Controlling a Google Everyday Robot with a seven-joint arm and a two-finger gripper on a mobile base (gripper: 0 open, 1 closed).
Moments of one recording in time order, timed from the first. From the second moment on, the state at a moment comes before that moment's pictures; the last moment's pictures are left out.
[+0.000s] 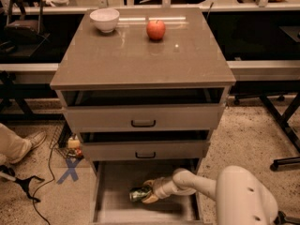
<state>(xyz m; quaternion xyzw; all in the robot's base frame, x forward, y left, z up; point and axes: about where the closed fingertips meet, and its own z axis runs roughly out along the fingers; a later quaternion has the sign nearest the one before) 0.547 0.026 0.147 -0.63 0.66 0.27 0.32</state>
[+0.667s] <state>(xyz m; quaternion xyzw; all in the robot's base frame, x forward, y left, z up) 0.564 -0.083 0.238 -0.61 0.66 0.24 0.38</state>
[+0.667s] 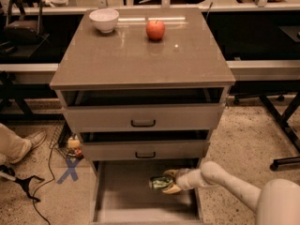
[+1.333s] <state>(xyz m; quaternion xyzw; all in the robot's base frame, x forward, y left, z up) 0.569 -0.135 0.294 -0.61 0.65 0.22 0.40</state>
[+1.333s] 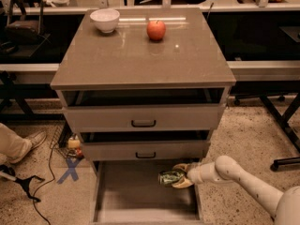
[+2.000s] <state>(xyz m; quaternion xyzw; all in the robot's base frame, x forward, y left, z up) 0.535 -0.183 0.430 -0.62 0.62 0.17 0.45</state>
